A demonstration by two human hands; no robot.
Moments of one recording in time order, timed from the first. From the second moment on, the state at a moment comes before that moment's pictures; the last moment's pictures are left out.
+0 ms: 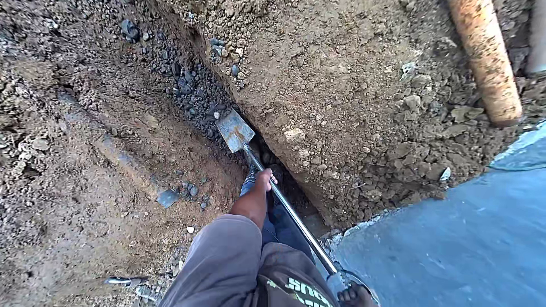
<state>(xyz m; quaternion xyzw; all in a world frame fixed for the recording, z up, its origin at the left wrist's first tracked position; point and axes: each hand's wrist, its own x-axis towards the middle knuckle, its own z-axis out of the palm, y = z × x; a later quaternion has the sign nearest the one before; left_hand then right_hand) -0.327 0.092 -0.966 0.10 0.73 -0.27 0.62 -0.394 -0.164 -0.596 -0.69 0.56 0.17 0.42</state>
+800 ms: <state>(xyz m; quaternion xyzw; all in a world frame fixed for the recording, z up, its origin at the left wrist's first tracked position) -0.397 0.111 -0.702 0.28 0.62 0.19 0.70 -0.337 -0.344 -0.669 -0.62 0.30 0.31 0.66</state>
